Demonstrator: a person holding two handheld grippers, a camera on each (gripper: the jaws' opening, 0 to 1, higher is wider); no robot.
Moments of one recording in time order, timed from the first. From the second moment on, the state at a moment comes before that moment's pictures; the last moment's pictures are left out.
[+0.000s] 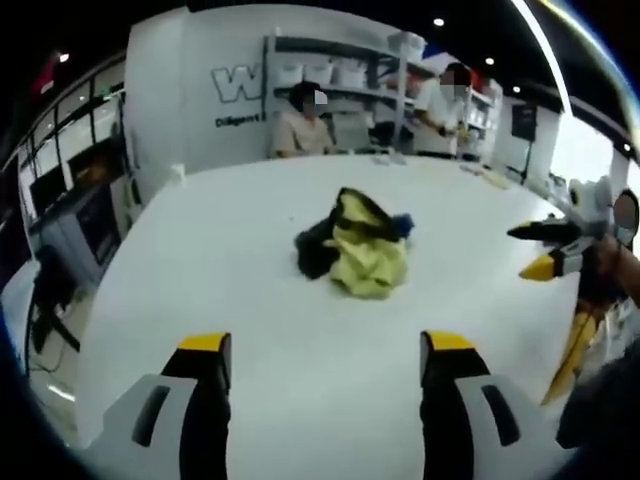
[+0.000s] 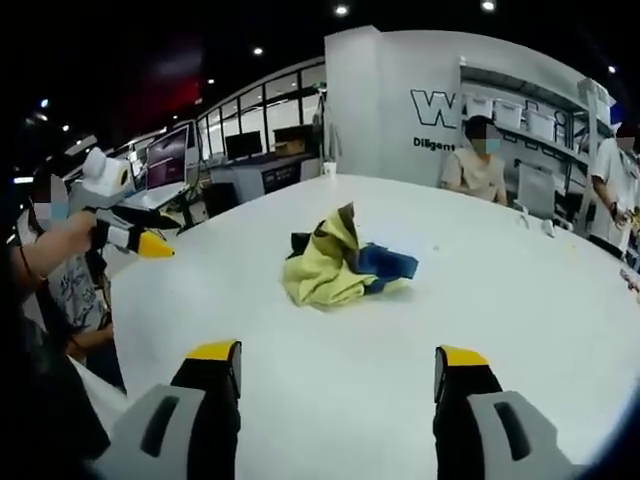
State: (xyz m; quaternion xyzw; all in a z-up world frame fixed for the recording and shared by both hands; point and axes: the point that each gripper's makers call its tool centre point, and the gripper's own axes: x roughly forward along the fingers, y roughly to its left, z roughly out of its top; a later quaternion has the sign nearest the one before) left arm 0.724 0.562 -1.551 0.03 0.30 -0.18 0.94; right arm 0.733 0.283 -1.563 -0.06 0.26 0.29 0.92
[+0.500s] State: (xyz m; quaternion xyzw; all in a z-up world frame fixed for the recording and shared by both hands) left arm 0.752 0.569 -1.548 0.04 0.28 -0.18 0.94; right arm 0.757 0.304 -1.558 -0.08 0.26 0.32 0.91
